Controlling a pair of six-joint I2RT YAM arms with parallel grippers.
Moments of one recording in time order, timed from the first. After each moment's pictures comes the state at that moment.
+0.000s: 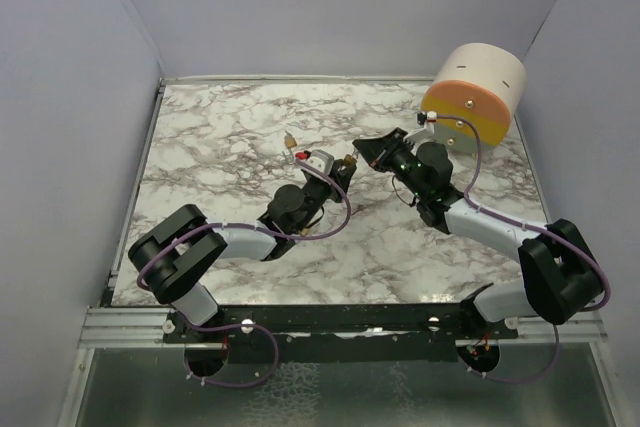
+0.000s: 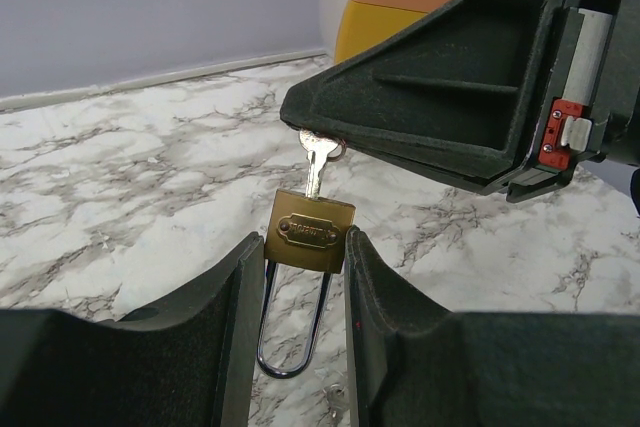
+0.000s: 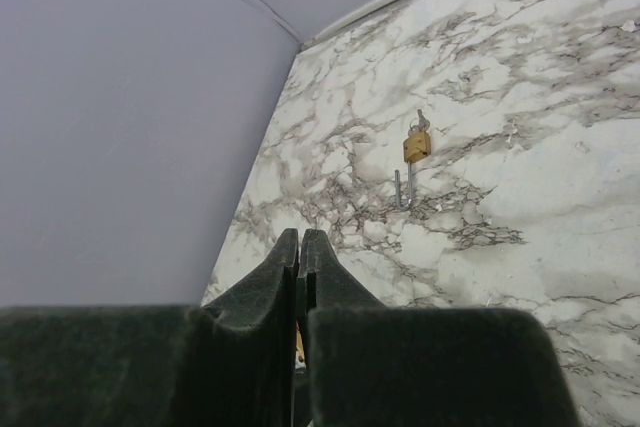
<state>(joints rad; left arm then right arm) -0.86 1.59 0.58 1.15 -0.21 -0.16 0.55 1.39 0.69 0.68 -0.05 0.84</state>
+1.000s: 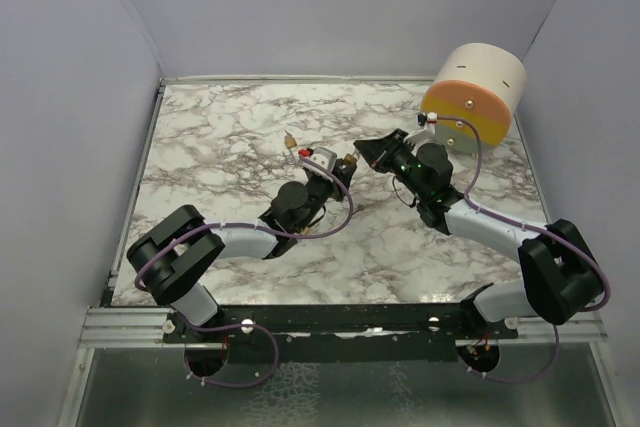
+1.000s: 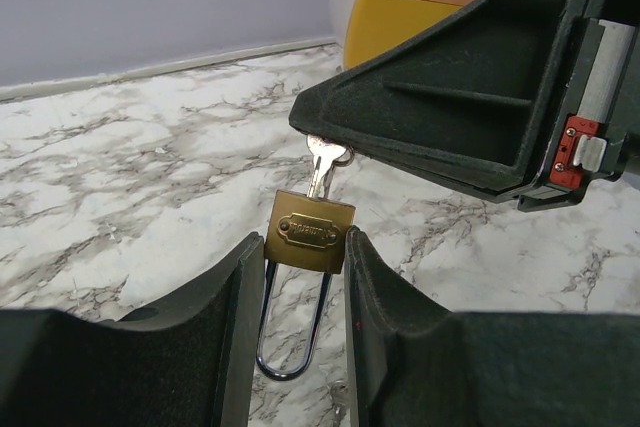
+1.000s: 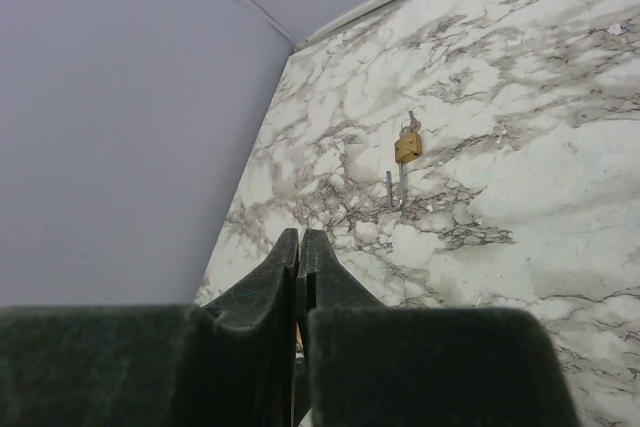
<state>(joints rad) -0.86 1.58 0.61 1.07 -0.25 -0.16 0.55 1.39 0.68 0.68 -0.04 0.82</state>
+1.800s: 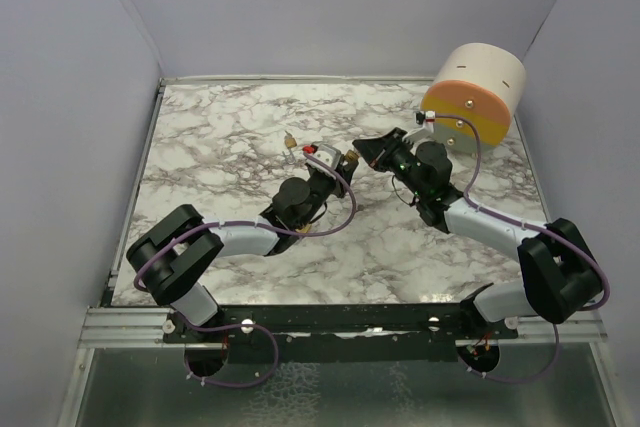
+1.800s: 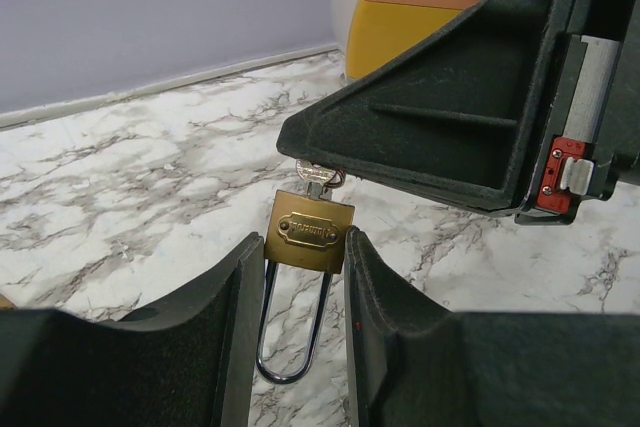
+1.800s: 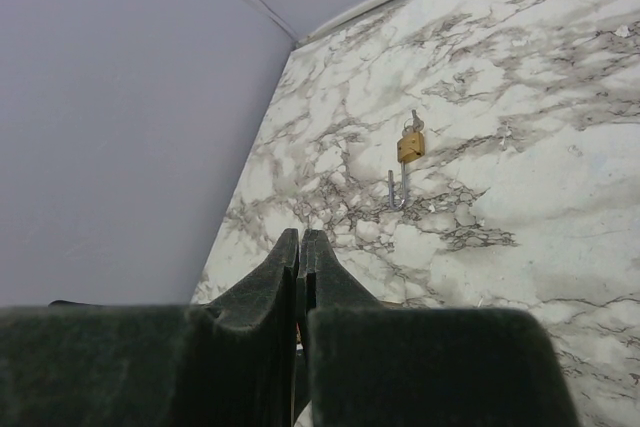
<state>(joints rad) -0.86 1.58 0.65 1.04 -0.22 -0.11 0.55 1.40 0.70 0.67 -0.05 0.81</state>
